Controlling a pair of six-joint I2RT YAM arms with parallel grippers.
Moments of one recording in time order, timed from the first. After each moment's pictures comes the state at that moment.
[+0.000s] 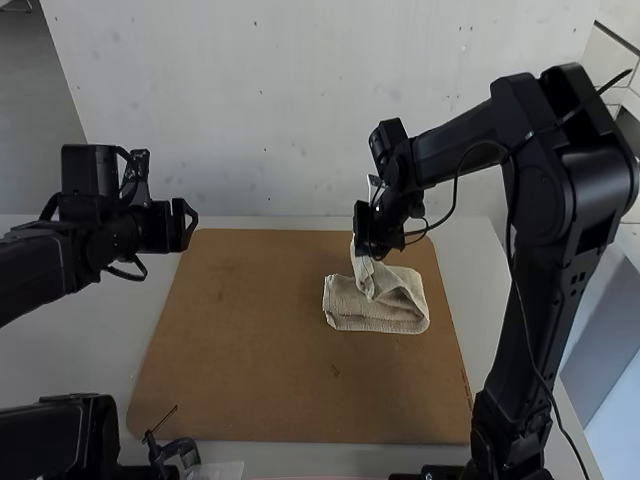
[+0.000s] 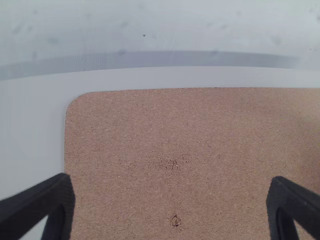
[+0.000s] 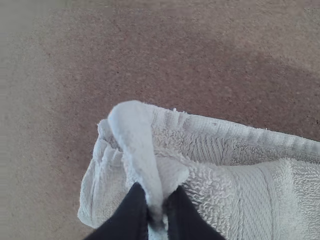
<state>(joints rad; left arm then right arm) 0.01 0.94 0.46 -0.03 0.23 -0.02 0.40 1.73 1.05 -0.41 -0.19 0.32</state>
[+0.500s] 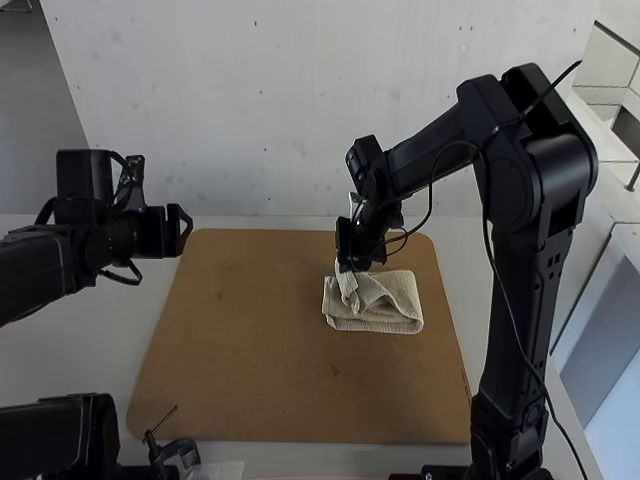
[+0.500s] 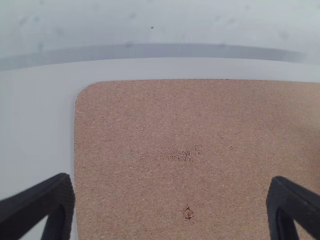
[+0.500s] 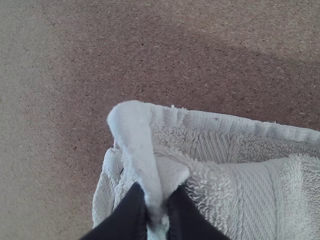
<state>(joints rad) 0.06 0.95 0.45 -0.03 0.27 0.00 0.49 1.84 1.09 -0.40 -0.17 0.37</state>
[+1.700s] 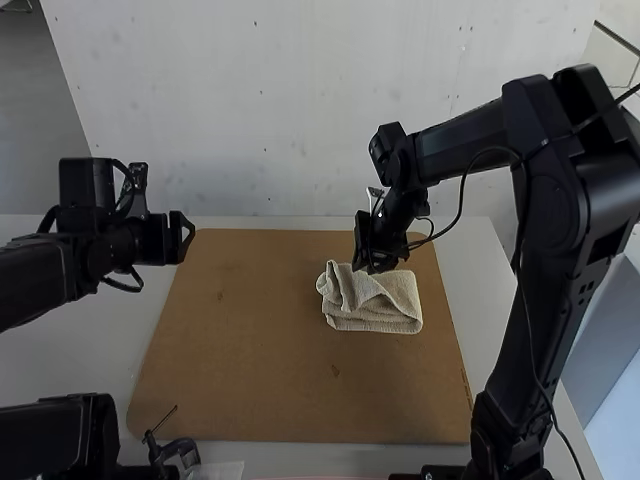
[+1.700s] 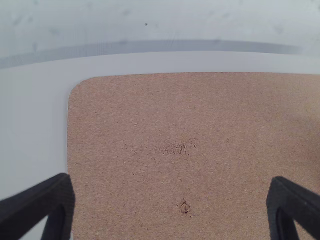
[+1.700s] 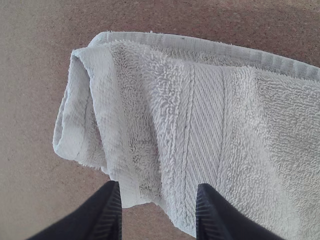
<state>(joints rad) 0.06 0.95 0.41 0.00 0.28 0.02 0.42 1.67 1.04 -0.60 -0.23 0.29</state>
